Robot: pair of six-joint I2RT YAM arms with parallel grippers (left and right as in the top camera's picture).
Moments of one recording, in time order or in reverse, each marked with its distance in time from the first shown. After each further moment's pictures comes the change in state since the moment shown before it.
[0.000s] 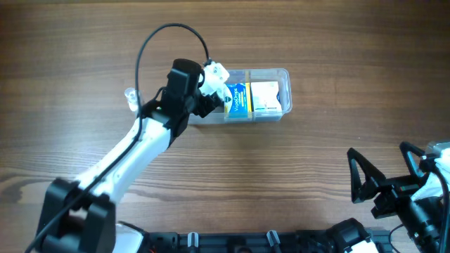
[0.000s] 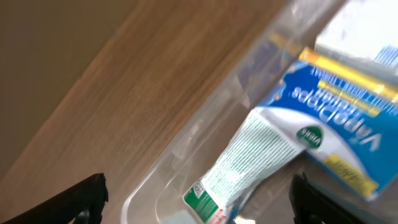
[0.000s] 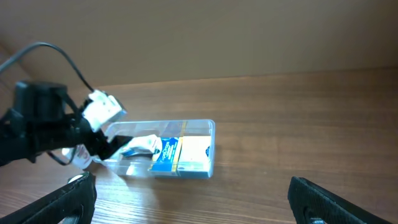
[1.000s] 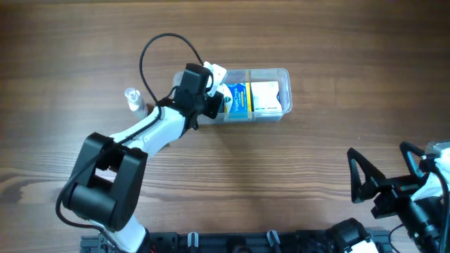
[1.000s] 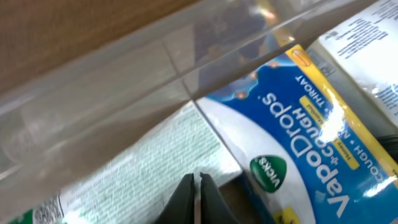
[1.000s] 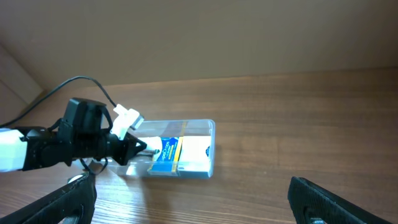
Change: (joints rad) left arm 0.010 0.264 0.015 0.084 0.168 -0.484; right arm 0.000 0.000 0.000 0.000 0.000 0.000
